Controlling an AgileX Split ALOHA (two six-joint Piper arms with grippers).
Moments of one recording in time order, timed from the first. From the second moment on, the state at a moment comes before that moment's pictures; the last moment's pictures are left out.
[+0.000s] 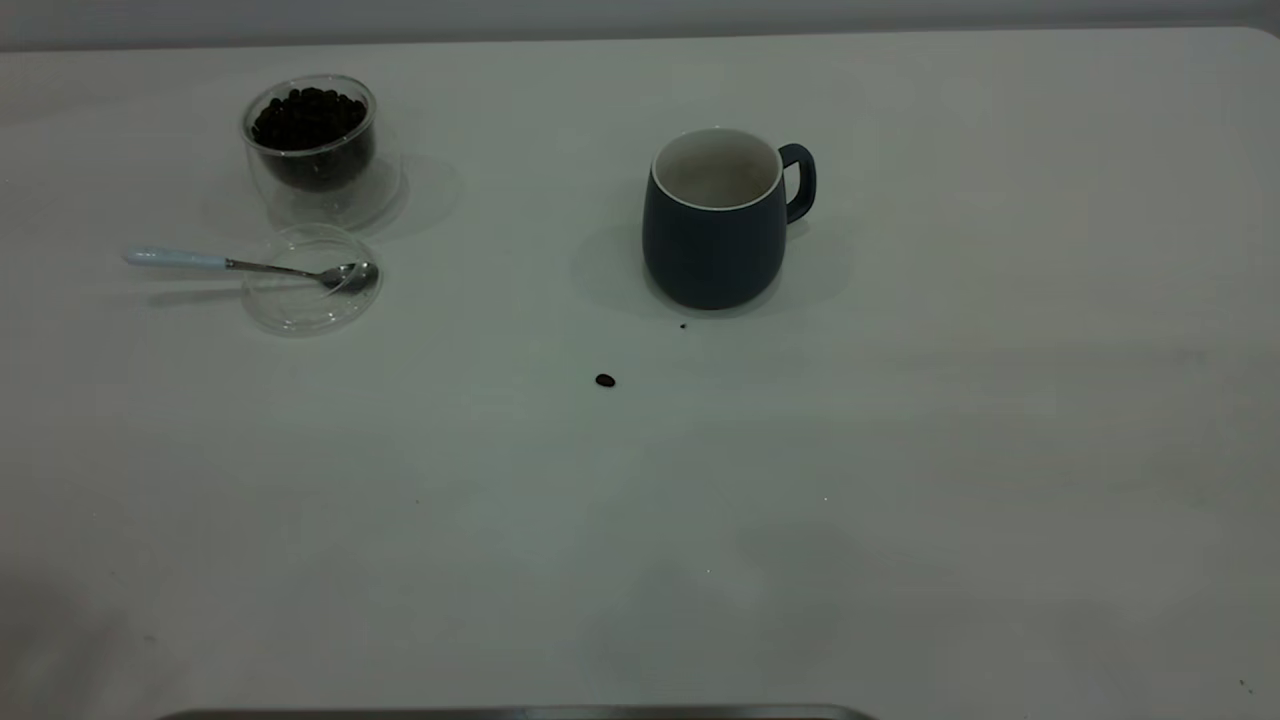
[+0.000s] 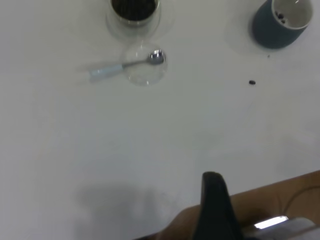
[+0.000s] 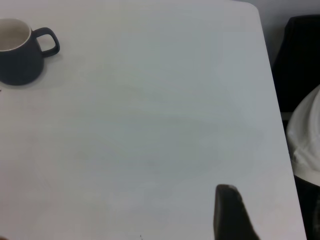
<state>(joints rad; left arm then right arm) -0.04 0.86 -1.12 -0.23 1.17 0.19 -0.02 -0.02 -0.47 0.02 1.13 -0.12</state>
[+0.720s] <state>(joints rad) -0.06 0.14 -0.53 -0.15 1.16 0.20 -0.02 -0.02 -0.47 0.01 1.13 -0.12</state>
